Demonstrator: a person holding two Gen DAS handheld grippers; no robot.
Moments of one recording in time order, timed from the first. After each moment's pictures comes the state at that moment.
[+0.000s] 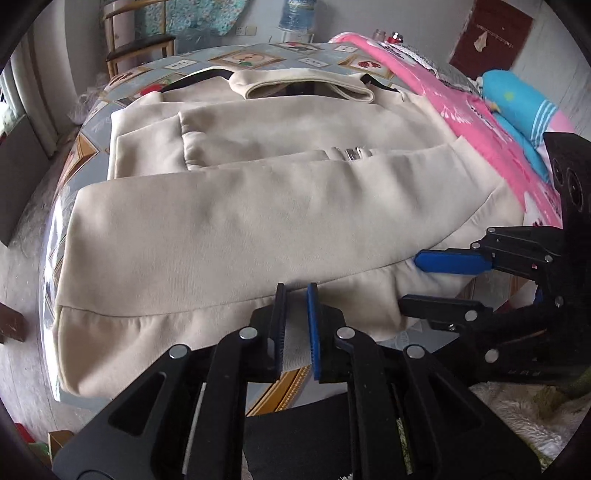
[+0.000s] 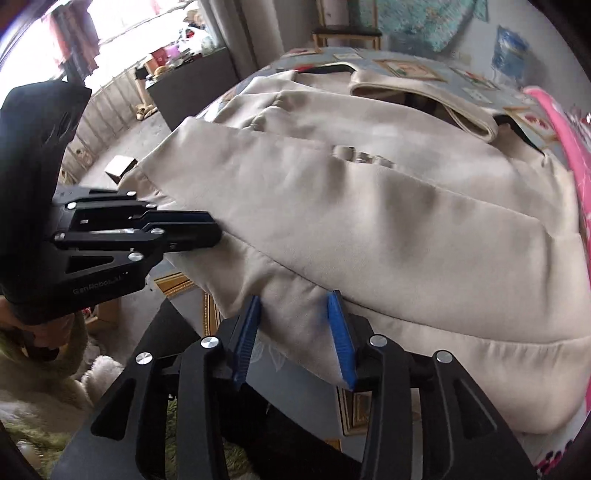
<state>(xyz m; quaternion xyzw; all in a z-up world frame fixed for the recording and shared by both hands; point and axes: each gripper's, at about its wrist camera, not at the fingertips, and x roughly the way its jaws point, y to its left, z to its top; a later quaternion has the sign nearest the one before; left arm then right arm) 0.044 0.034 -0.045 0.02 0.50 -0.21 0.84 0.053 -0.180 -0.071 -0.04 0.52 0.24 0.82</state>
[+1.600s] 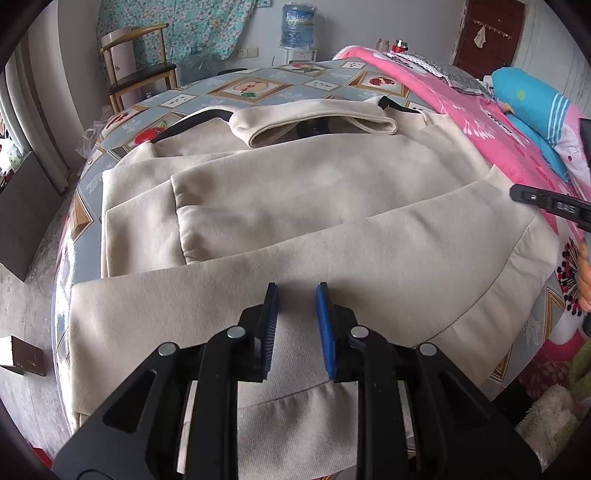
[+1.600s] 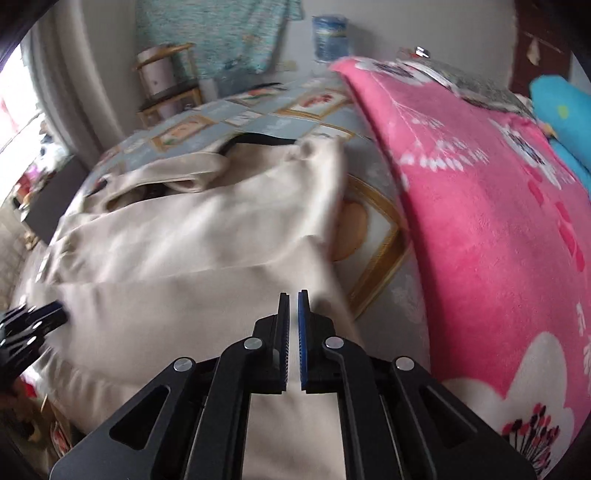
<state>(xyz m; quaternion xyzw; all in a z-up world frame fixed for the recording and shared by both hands) 0.110 0.006 -0.048 0.07 0.46 -0.19 0.86 0.097 -0.361 -0.040 0.07 0.46 -0.01 0.89</state>
